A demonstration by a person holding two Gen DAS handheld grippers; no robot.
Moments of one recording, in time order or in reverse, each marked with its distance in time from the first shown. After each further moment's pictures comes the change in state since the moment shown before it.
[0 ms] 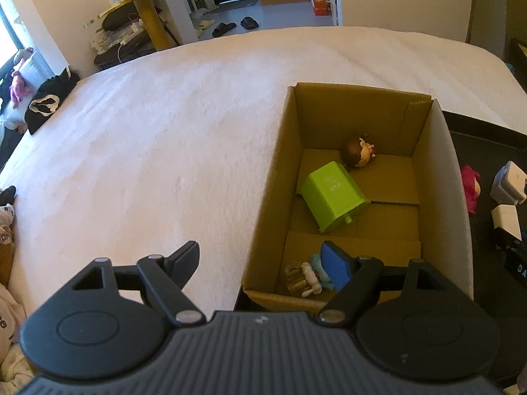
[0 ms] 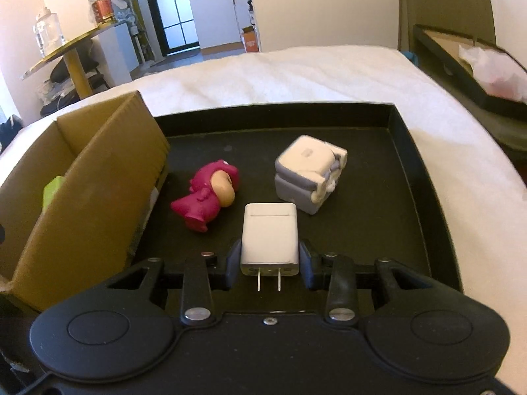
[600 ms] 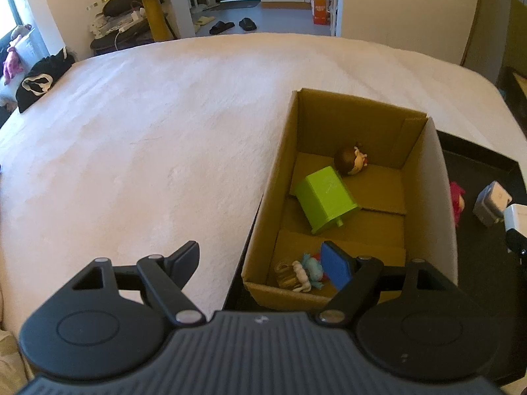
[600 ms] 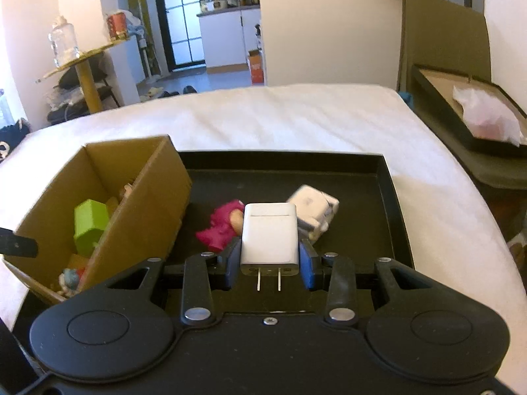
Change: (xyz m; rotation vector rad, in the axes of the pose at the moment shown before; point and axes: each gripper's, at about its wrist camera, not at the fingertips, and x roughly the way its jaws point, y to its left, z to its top) left arm -0.006 0.018 -0.007 -0.088 -0.013 -0.091; right arm -0.049 0.012 0.020 -0.044 -0.076 -0.010
